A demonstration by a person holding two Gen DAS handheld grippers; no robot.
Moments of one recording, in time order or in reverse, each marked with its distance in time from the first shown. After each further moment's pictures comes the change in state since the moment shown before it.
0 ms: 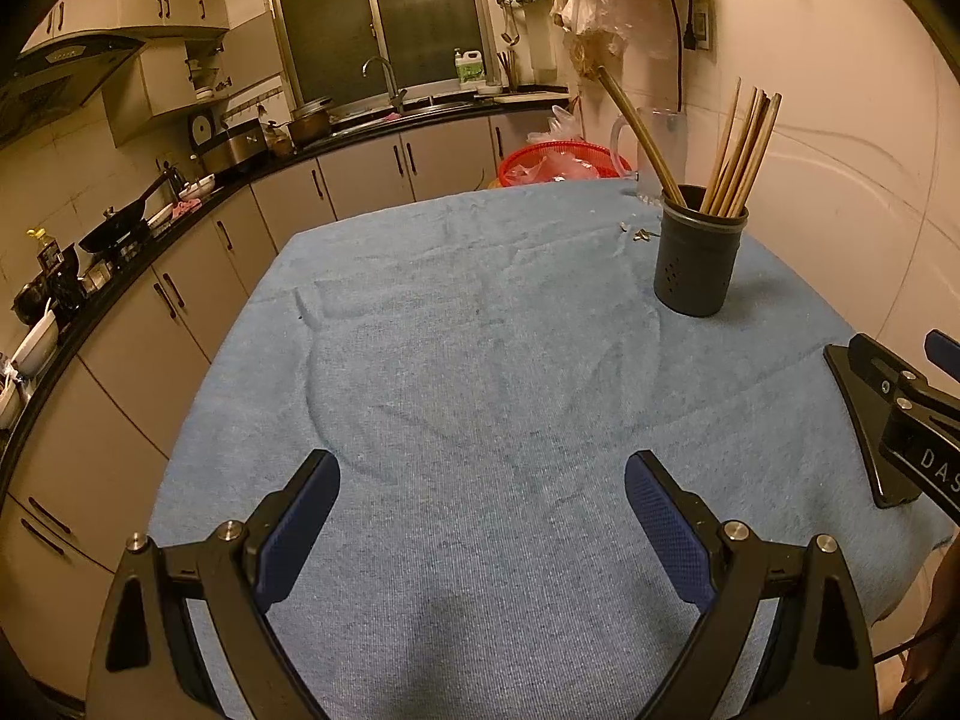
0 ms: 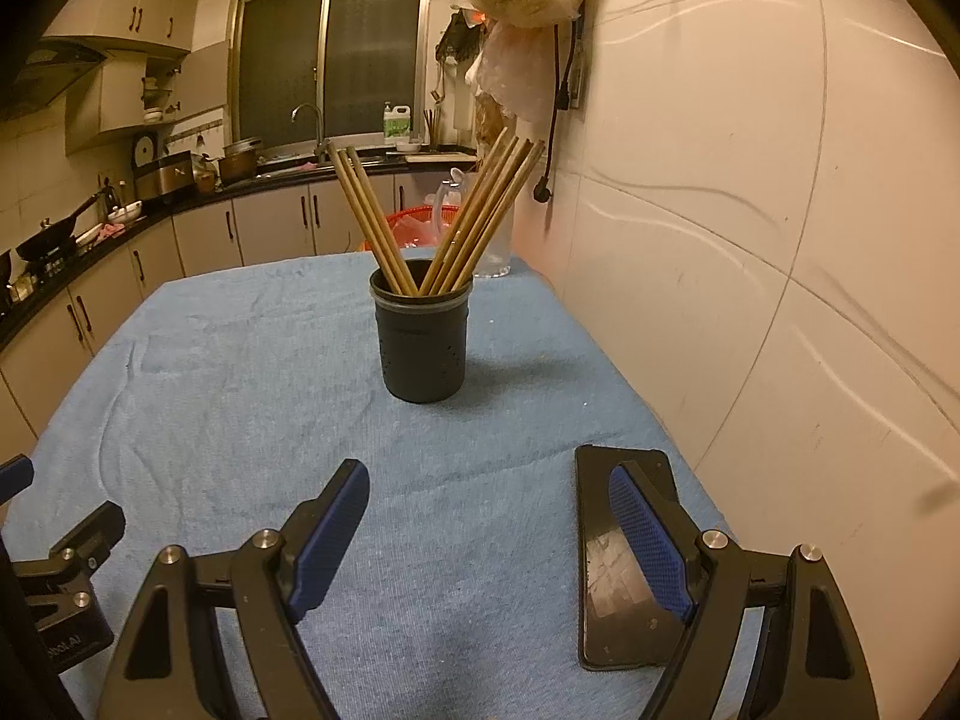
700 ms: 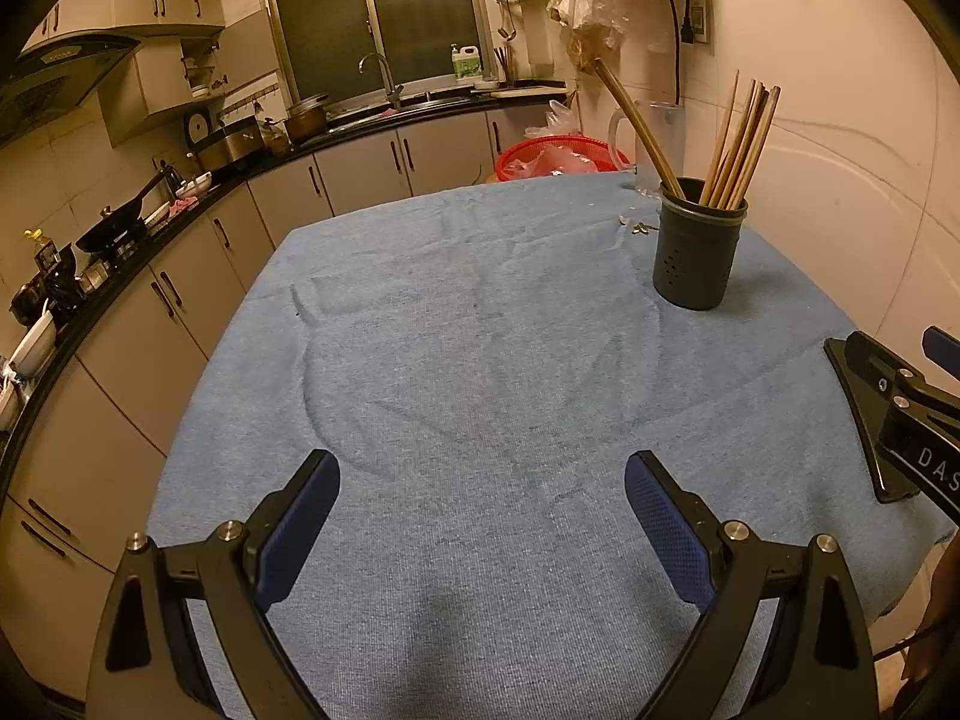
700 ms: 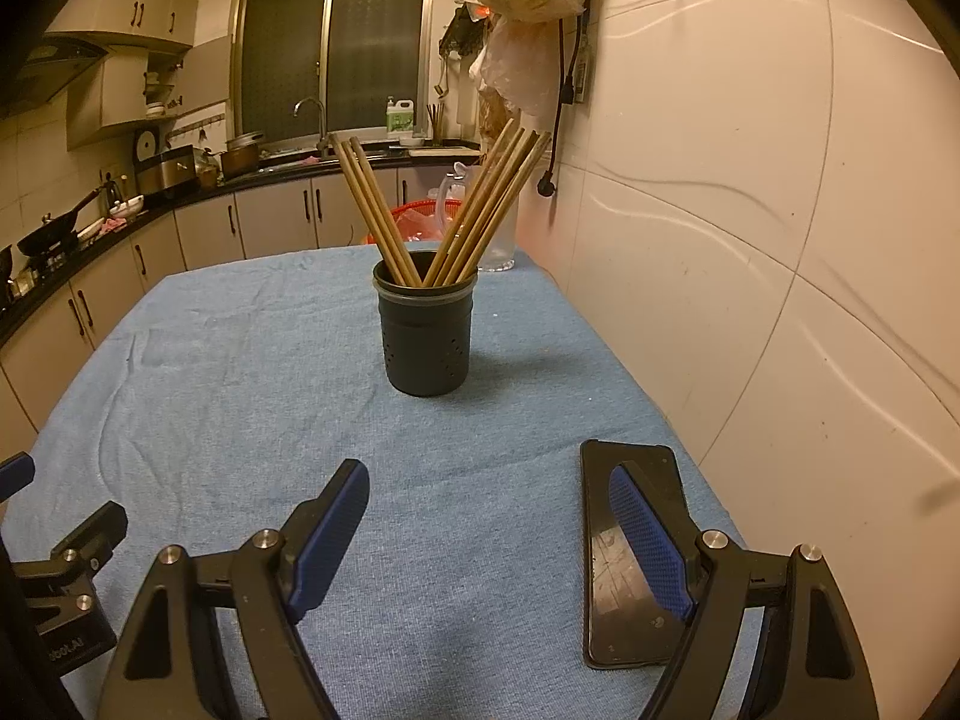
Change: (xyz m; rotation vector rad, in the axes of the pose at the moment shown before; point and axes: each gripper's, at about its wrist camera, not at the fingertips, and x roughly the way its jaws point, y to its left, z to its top) left arm 0.003 0.001 0.000 0.005 0.012 -0.006; right arm 0.001 0.002 -0.002 -0.004 0.008 0.001
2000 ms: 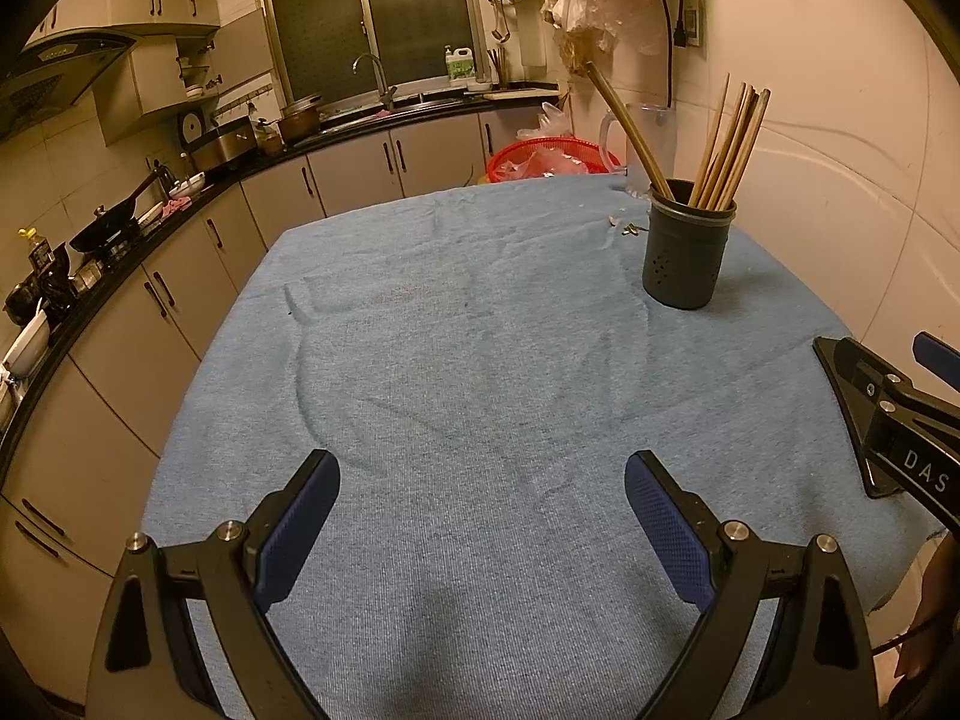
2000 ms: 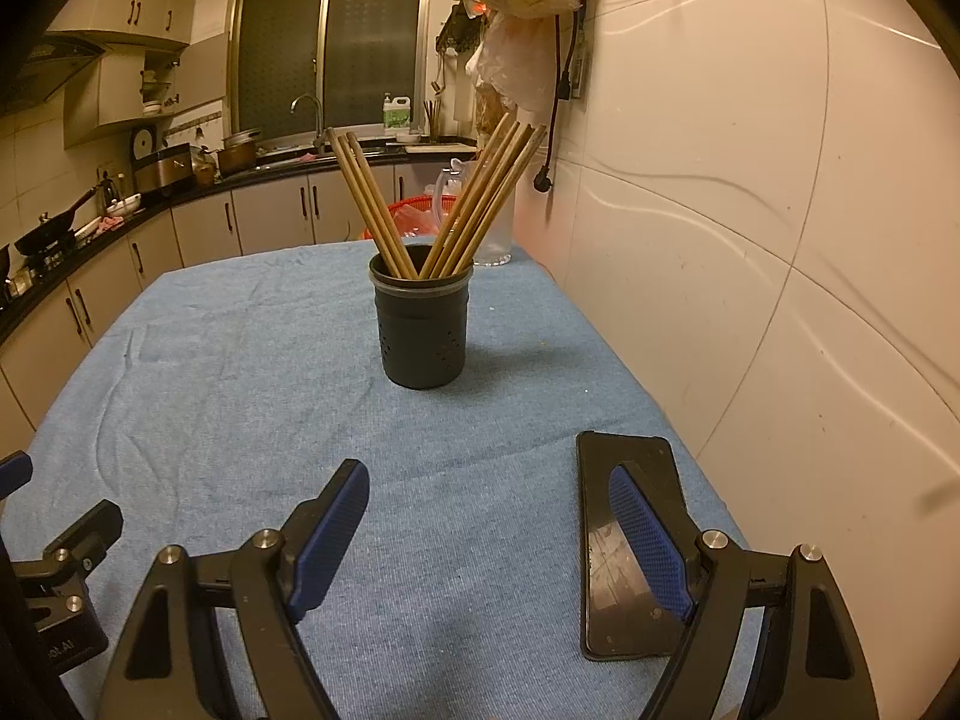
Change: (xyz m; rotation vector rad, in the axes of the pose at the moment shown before) left arm -0.004 -0.001 -0.003 0.001 -0.004 -0.022; right arm -0.004 0.000 -0.006 0.004 0.009 -0.010
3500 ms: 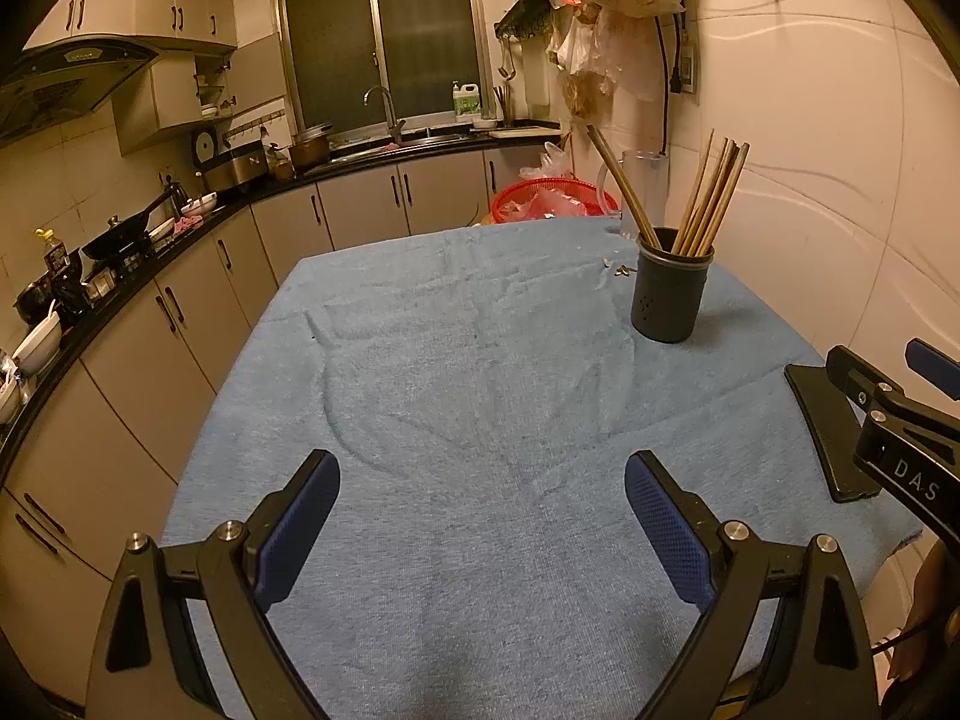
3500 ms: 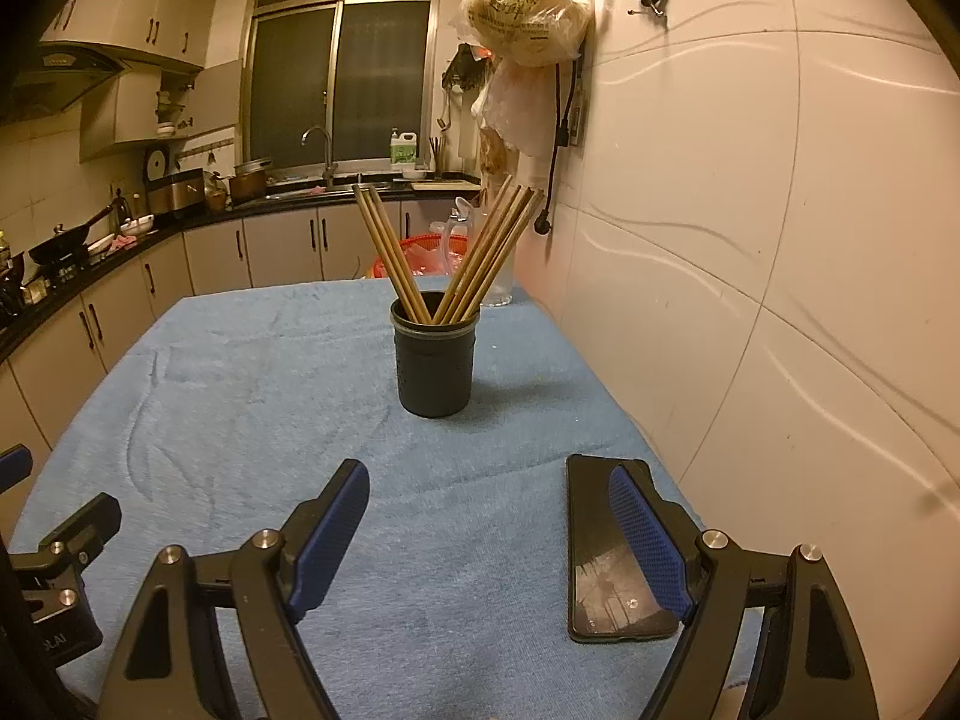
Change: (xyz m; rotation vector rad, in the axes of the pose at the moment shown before) left arm -0.045 0.014 -0.006 -0.026 -0.090 -0.013; right arm -0.045 0.001 0.001 -0.010 -0.087 0.006
